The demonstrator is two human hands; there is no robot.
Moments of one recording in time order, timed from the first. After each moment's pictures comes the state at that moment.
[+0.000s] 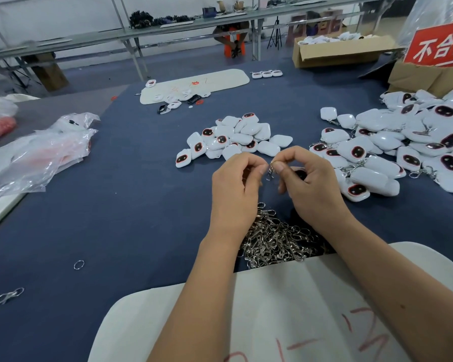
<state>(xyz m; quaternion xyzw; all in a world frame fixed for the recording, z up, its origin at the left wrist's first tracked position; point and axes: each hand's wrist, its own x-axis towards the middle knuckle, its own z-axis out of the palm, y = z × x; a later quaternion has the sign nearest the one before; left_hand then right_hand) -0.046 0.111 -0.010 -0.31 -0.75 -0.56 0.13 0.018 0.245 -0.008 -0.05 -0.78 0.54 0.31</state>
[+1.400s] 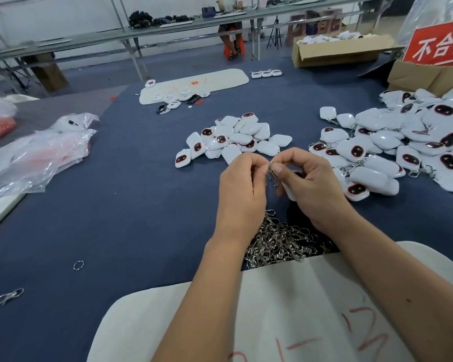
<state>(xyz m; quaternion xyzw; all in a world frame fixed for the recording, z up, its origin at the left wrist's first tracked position) -0.034 0.118 -0.007 -0.31 -0.77 -0.54 0.13 0.016 0.253 -0.012 -0.01 -0.73 0.63 0.26</state>
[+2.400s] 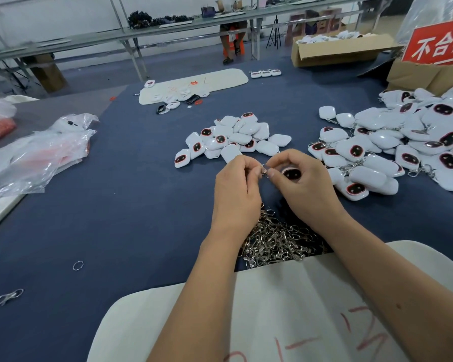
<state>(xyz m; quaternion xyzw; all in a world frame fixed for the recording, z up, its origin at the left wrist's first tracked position) -0.042 0.115 -0.013 -0.27 -0.79 -0.54 0.09 0.012 0.249 -0.016 -0.08 -0.82 0.49 0.30</state>
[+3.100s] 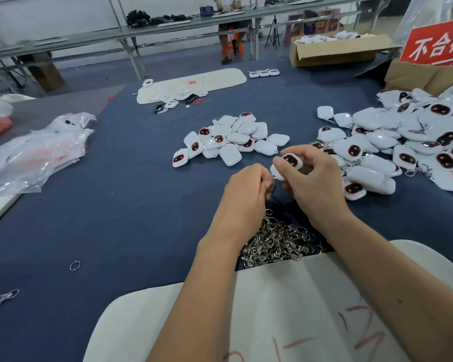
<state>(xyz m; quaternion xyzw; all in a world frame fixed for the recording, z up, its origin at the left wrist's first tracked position) -0.038 0.115 -0.016 -0.34 -0.83 -0.45 0.00 0.010 0.255 -0.017 -0.17 -0.72 0.59 0.33</state>
